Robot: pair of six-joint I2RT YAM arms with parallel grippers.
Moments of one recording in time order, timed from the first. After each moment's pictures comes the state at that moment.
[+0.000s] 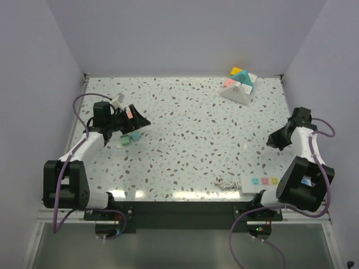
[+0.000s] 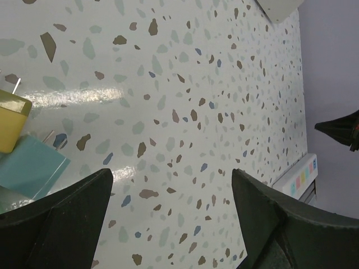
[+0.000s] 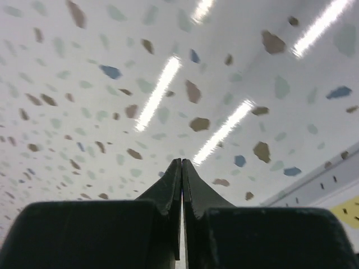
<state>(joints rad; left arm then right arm) -0.01 1.37 0.79 -0.05 0.63 -0.50 -0.41 1.39 0.93 -0.78 -0.06 0.71</state>
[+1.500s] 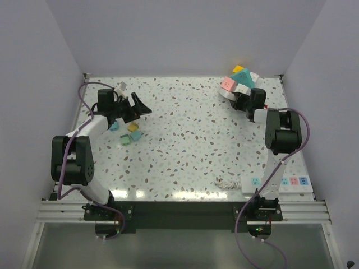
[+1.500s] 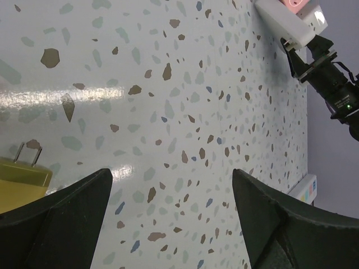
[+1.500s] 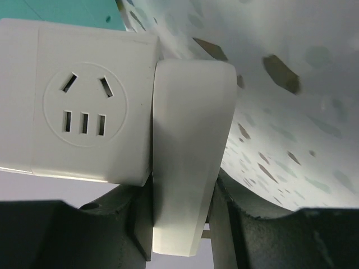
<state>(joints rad) -0.01 1.64 1.03 -0.05 0.62 -0.52 -0.04 2.15 1.28 0.30 -0.18 1.92</state>
